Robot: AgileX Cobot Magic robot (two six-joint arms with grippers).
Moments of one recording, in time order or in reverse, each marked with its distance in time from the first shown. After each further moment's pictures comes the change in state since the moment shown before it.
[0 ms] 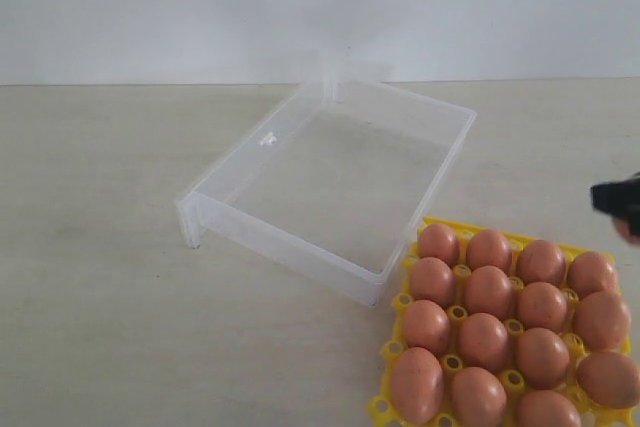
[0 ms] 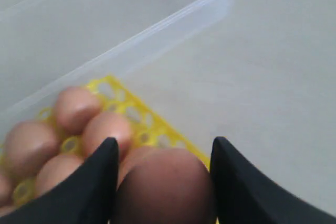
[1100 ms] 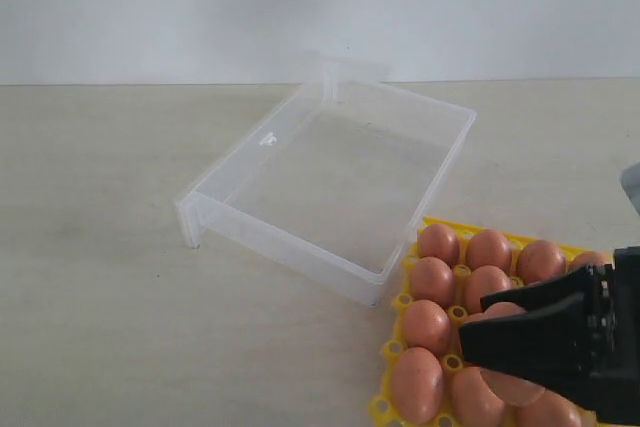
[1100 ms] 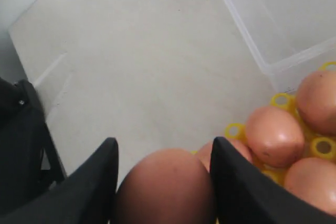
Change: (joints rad) left arm 0.000 0.000 0.000 0.000 0.000 0.000; right arm 0.244 -0.074 0.180 -0.003 -0.426 0.096
